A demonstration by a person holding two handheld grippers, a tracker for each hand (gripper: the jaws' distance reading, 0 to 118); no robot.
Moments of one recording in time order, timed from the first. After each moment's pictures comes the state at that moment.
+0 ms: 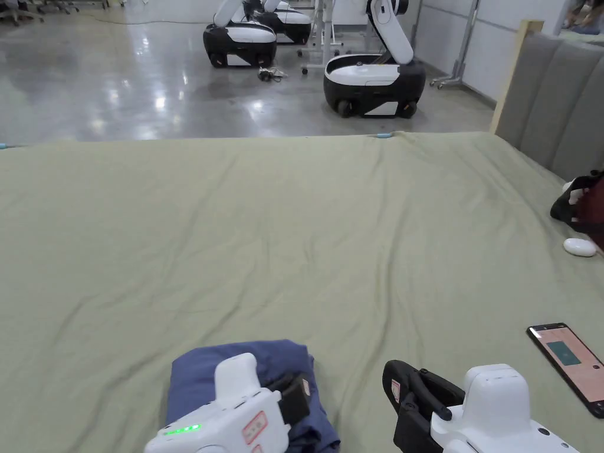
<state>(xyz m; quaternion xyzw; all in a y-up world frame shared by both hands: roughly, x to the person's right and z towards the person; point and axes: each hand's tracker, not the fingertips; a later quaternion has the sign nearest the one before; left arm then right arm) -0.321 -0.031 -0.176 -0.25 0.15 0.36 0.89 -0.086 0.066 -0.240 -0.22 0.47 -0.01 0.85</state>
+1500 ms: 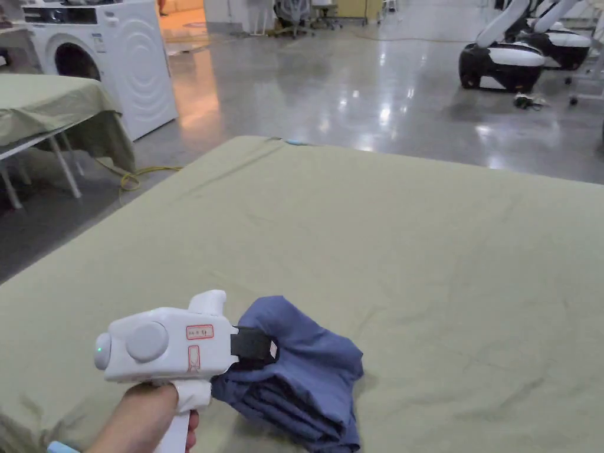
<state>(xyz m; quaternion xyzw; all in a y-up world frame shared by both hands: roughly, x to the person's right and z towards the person) -0.675 0.037 0.157 -0.26 0.30 0.41 0.82 -0.247 -0.001 -0.244 -0.36 0.51 -0.10 0.78</state>
